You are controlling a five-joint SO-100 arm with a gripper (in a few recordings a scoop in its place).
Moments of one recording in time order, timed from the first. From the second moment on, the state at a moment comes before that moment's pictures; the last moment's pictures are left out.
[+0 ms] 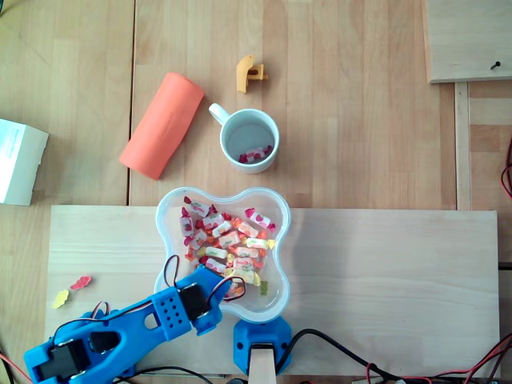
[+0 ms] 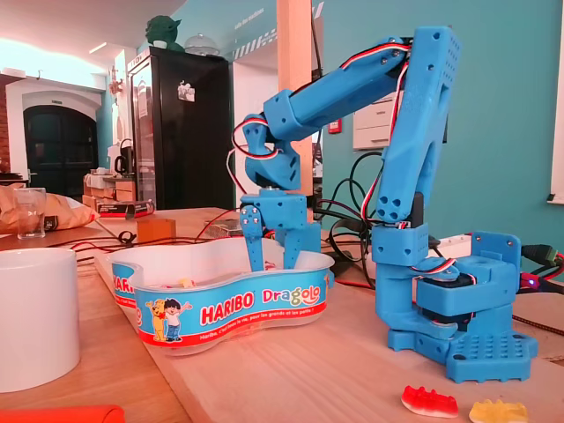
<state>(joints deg) 66.1 100.5 117.4 69.9 -36.1</state>
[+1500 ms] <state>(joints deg) 25.4 93.0 77.1 49.2 -17.1</state>
